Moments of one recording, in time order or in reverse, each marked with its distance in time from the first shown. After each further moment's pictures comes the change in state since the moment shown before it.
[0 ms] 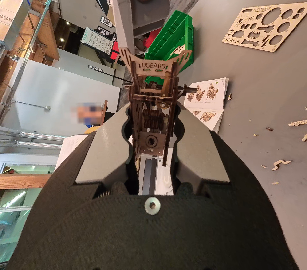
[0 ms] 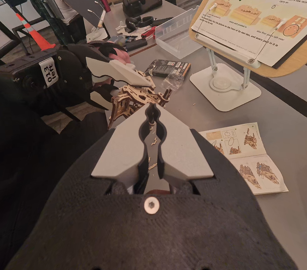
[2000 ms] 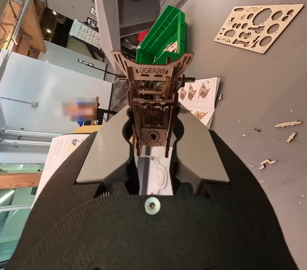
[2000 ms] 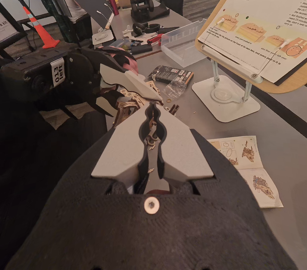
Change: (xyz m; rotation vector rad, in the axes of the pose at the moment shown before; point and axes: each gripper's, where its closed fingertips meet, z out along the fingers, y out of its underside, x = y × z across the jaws) left arm 0.011 0.000 0.003 -0.033 0.047 -0.027; right arm -0.012 -0.004 0.002 0.037 -0.027 -0.089
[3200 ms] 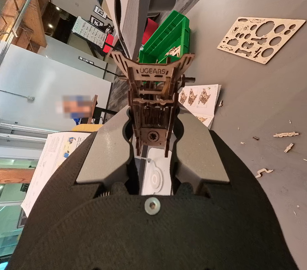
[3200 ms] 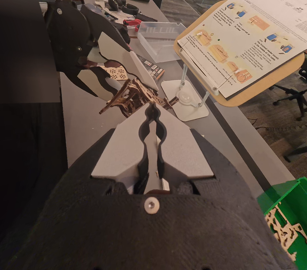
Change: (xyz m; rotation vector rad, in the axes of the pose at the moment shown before) left arm -0.004 -0.004 0.003 0.014 -0.015 -0.061; right arm -0.002 0.007 -0.013 -0.069 0.202 -0.355
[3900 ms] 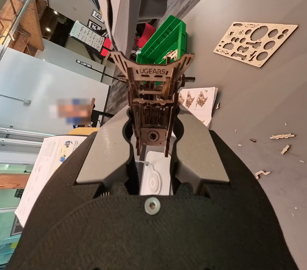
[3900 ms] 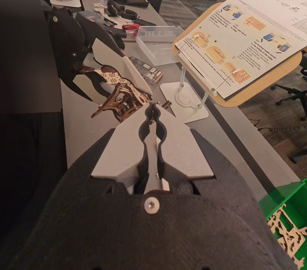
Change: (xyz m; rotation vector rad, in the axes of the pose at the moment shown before) left arm 0.003 -0.004 0.001 0.022 0.017 -0.004; right arm 0.009 -0.002 0.000 0.024 -0.003 0.027
